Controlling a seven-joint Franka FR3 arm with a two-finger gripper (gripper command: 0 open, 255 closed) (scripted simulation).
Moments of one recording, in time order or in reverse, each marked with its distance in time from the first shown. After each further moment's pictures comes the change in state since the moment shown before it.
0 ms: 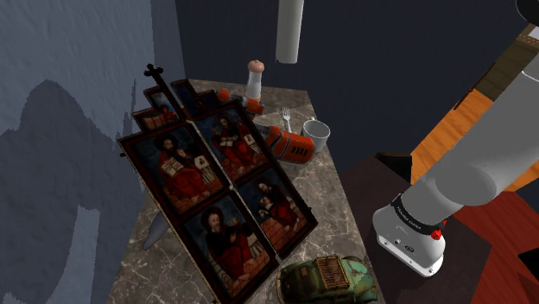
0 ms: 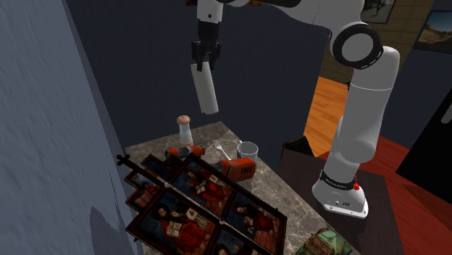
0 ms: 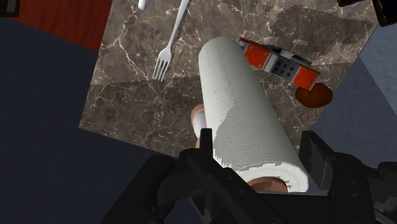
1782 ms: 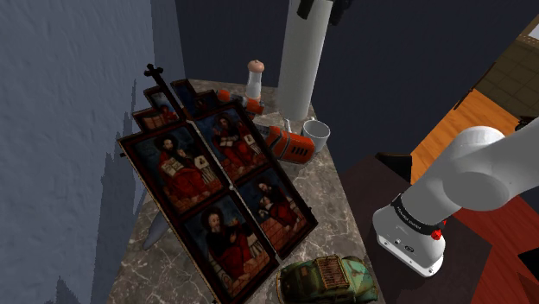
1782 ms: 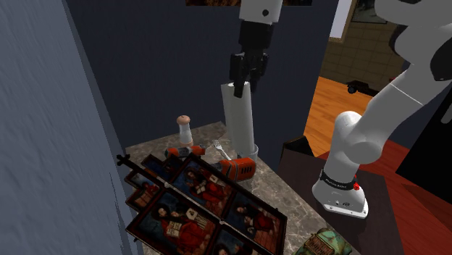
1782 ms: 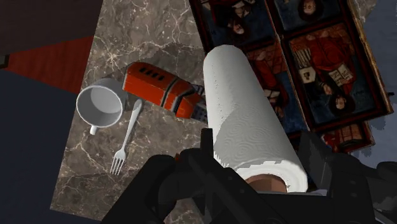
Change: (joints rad) arm 0.180 -0.548 0.248 -0.513 0.106 0.022 0.414
